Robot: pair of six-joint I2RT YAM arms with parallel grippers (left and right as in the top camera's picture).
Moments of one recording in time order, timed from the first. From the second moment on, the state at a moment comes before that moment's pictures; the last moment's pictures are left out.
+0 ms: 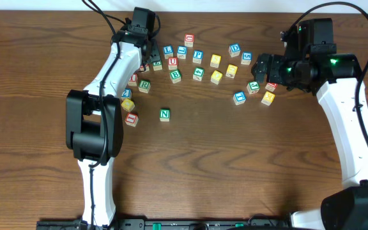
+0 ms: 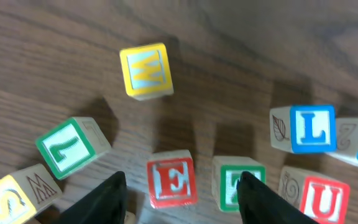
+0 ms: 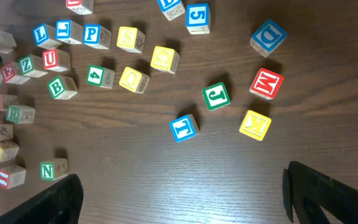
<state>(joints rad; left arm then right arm) -0.21 2.24 1.85 -0.69 -0.17 -0.41 0.08 1.62 1.54 -0.96 -0.19 0.24</state>
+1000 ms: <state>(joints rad) -0.18 2.34 1.85 -0.63 -0.20 -0.38 0.08 1.62 1.54 -0.96 -0.19 0.24</state>
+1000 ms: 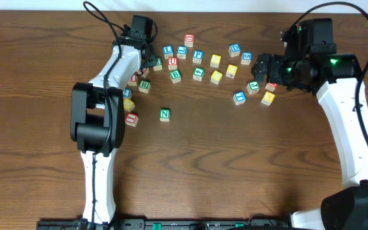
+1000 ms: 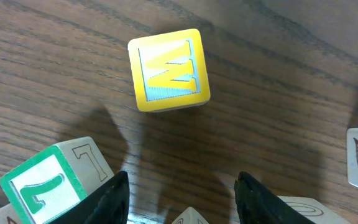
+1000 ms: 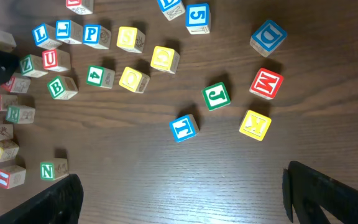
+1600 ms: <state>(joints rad) -0.18 2.33 1.85 -0.66 -0.18 -0.11 0.08 1.62 1.54 -0.96 -0.19 0.24</state>
